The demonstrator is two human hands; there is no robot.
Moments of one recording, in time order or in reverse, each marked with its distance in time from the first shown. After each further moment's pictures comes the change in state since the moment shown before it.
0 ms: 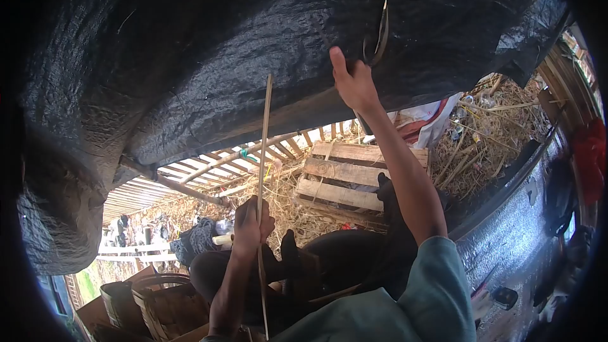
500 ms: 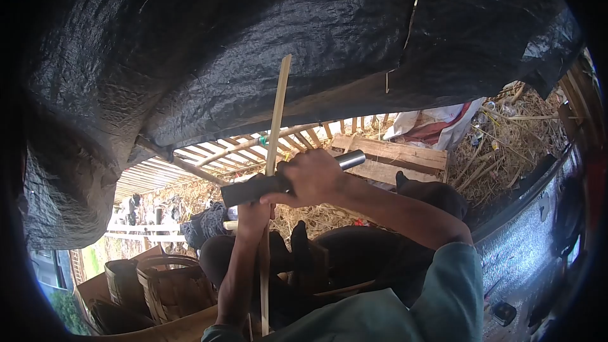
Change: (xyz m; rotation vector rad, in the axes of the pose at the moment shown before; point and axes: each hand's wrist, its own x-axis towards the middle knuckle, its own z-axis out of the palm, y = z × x) left_hand 0.009 -0.001 -0.016 0.463 0.130 0.351; right_hand -0.146 -0.036 0.072 -0.480 -0.702 -0.738
